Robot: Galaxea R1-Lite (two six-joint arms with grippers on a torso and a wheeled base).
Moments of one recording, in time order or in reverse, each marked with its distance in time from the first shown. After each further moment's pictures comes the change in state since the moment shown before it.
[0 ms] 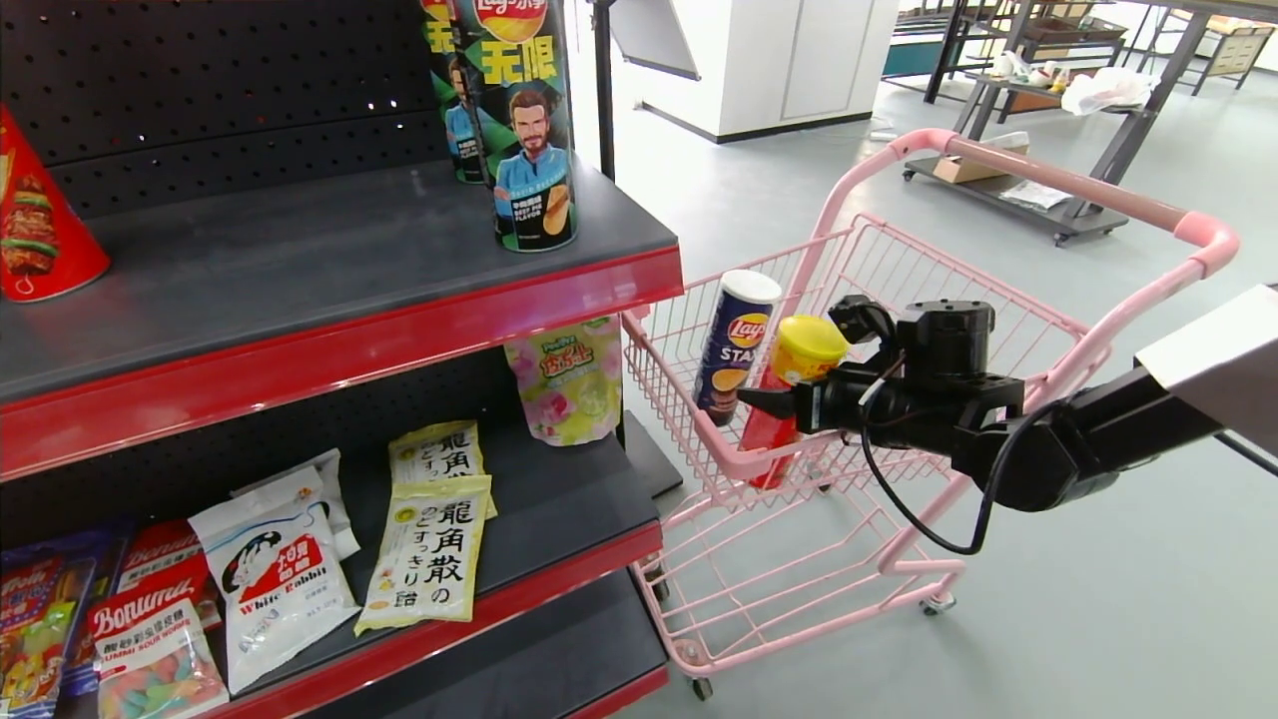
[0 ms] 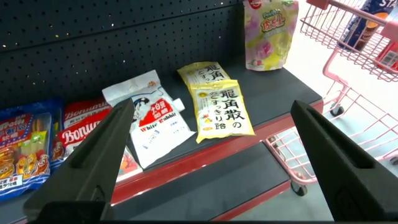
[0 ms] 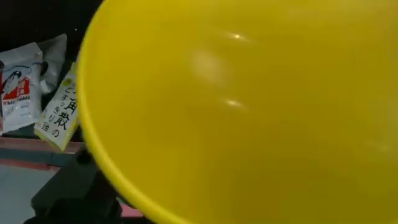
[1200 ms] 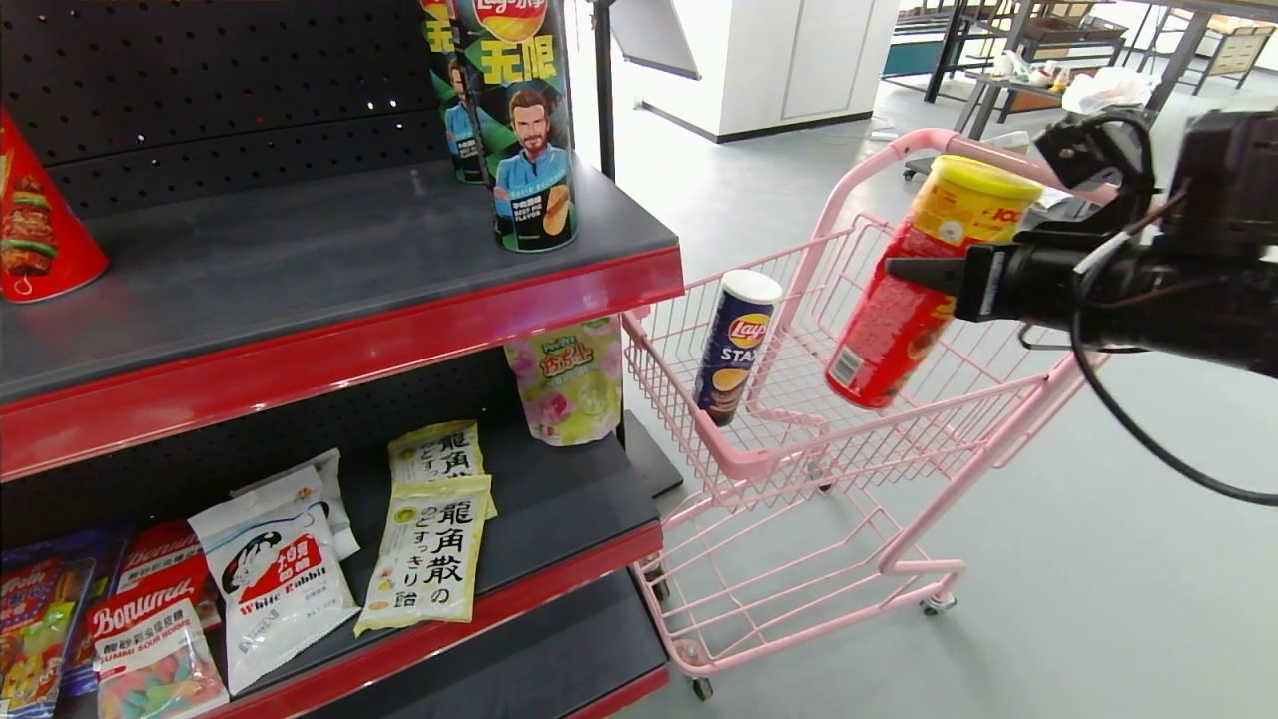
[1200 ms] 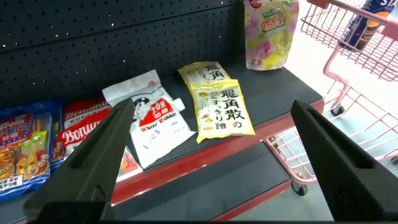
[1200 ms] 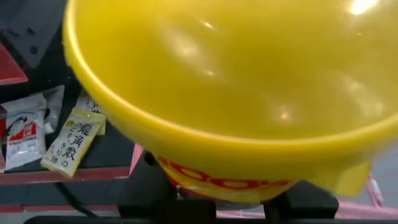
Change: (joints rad) left arm 0.000 0.001 0.000 0.001 -0.001 0.002; right arm -0.081 -0.511 -0.057 0.442 -0.111 -0.044
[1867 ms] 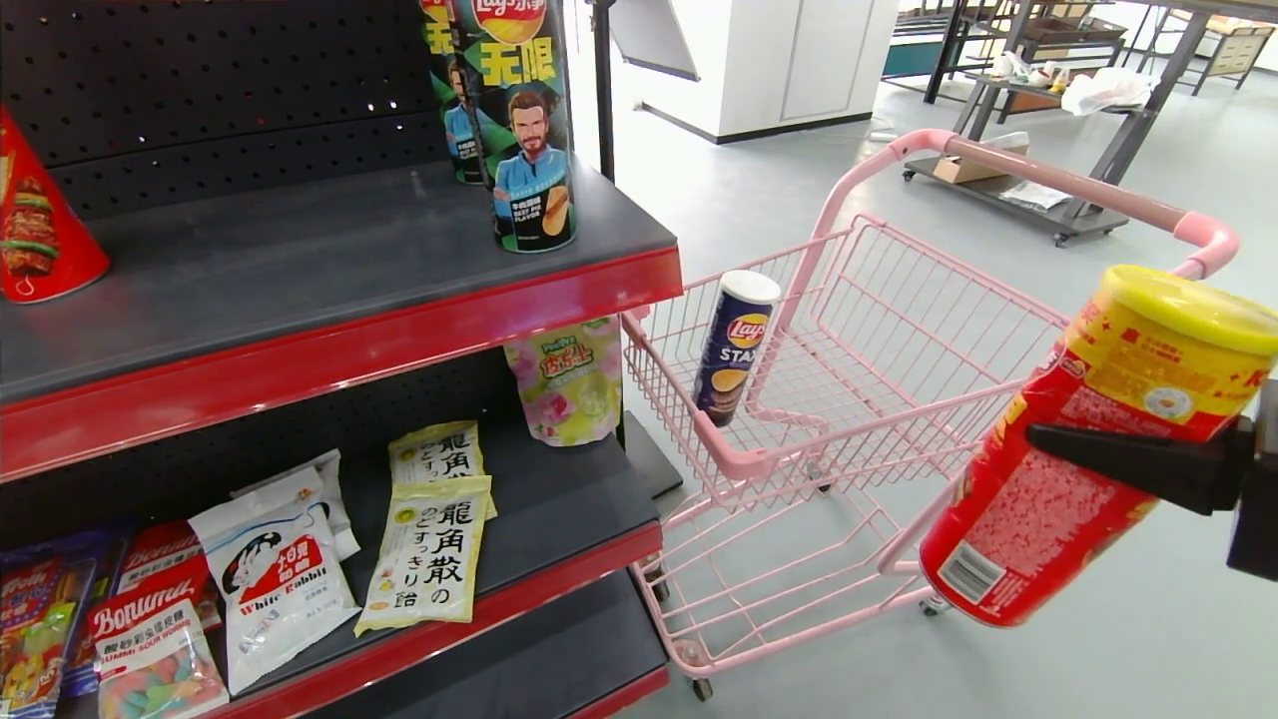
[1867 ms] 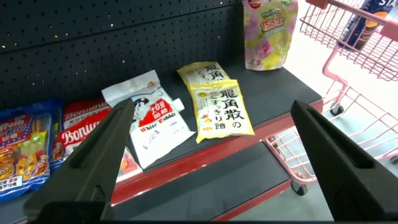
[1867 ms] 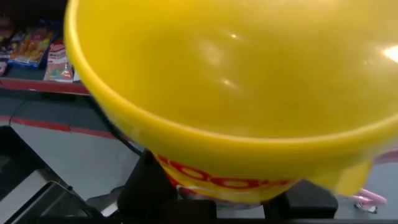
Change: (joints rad) left arm -0.001 0.002 0.000 0.000 -0.001 0.001; right arm 0.104 -0.515 0.358 0.246 0.092 -0.074
